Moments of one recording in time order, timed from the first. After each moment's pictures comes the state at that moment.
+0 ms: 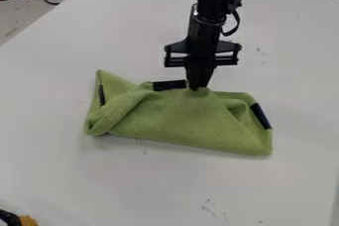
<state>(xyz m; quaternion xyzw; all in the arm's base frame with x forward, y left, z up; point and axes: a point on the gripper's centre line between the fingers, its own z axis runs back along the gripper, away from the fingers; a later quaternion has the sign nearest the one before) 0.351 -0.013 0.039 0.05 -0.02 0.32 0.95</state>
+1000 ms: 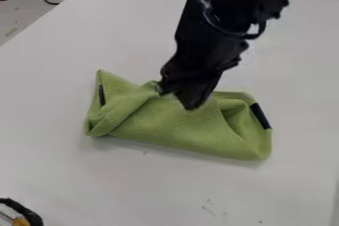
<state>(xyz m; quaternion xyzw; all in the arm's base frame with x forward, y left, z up) 0.244 -0.055 0.110 0.11 -0.10 0.53 0.84</state>
